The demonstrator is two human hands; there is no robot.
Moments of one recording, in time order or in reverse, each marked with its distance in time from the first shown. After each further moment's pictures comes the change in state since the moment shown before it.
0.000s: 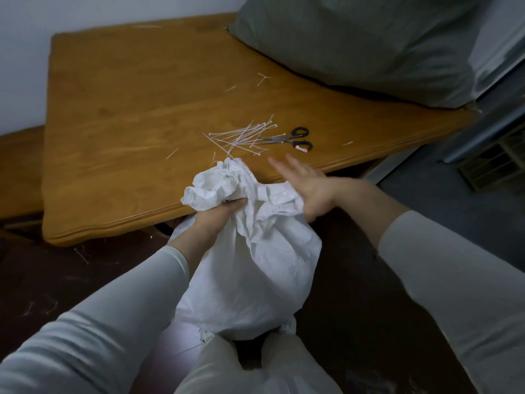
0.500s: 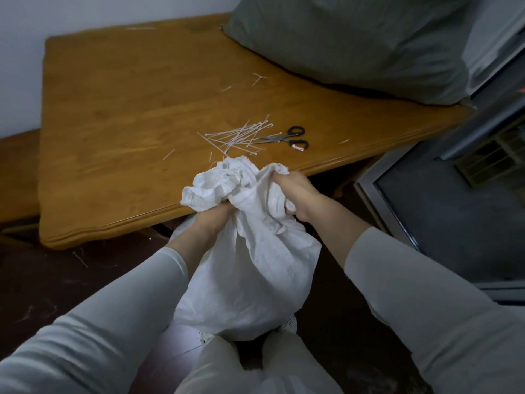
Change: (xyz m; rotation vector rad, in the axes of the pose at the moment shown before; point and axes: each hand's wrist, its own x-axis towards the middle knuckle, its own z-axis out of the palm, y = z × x) left_hand -0.003 0.001 0.003 0.076 -0.055 -0.051; right_hand 0.021 -0.034 0.027 1.354 0.349 0.363
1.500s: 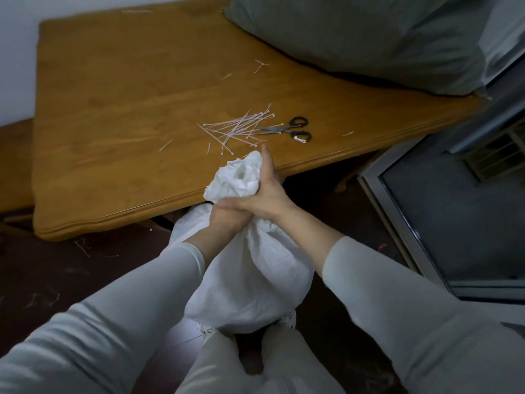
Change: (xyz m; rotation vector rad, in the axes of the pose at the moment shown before) left_hand 0.002 -0.011 0.030 0.642 0.017 0.374; right_hand 0.000 0.025 0.033 -0.181 -0.160 -0.417
